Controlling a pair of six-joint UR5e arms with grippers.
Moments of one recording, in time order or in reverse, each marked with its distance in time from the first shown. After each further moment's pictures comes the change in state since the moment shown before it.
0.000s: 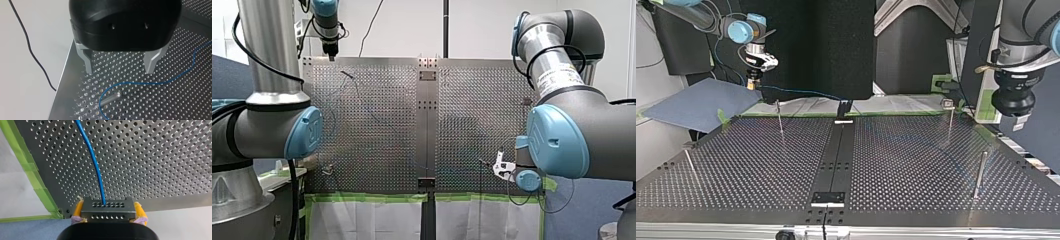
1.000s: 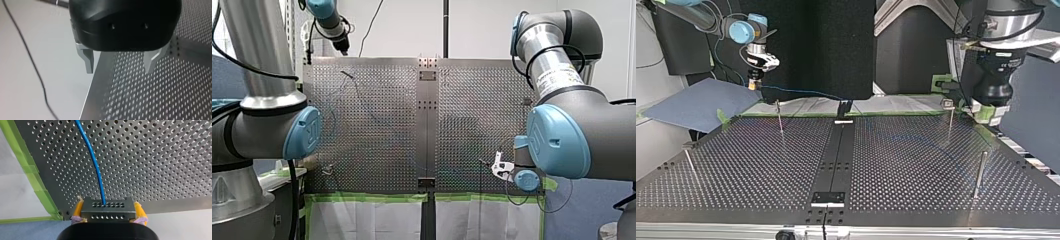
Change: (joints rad) left arm -0.047 0.125 -0.133 0.184 0.178 -0.053; right arm 0.012 0.000 -0.002 0.003 0.006 -0.007
